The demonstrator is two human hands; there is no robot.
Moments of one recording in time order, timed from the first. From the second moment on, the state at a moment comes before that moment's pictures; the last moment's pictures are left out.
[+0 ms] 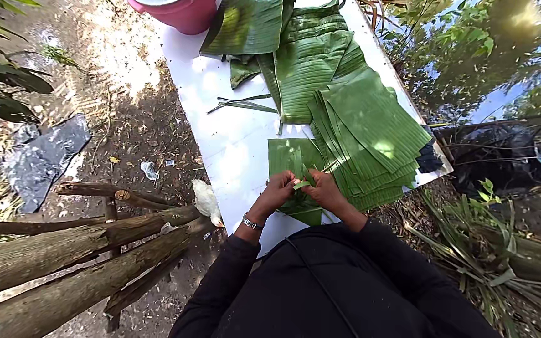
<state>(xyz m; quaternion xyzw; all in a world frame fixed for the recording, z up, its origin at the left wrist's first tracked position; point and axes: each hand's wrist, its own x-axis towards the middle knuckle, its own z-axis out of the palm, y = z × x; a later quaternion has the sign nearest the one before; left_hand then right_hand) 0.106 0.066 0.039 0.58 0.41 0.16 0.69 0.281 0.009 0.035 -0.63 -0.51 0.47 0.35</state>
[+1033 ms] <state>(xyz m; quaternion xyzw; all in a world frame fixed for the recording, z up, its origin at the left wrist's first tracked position) -0.016 0.081 0.189 0.28 -0.22 0.62 0.70 0.303 0.017 0.010 -0.64 -0.25 0.58 0.43</state>
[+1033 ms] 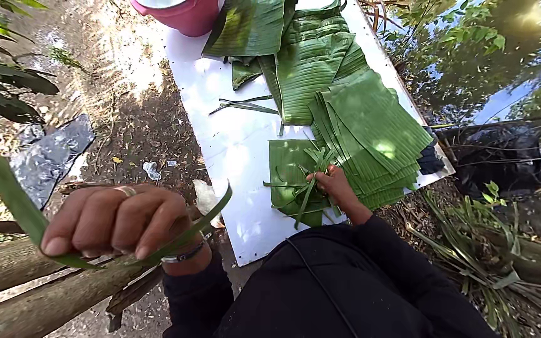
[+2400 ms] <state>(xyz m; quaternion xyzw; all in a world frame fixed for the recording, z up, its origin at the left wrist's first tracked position) 0.102 0.068 0.059 0.69 0.44 0.08 0.57 0.283 0.003 0.025 -0.57 -0.54 0.45 0.42</state>
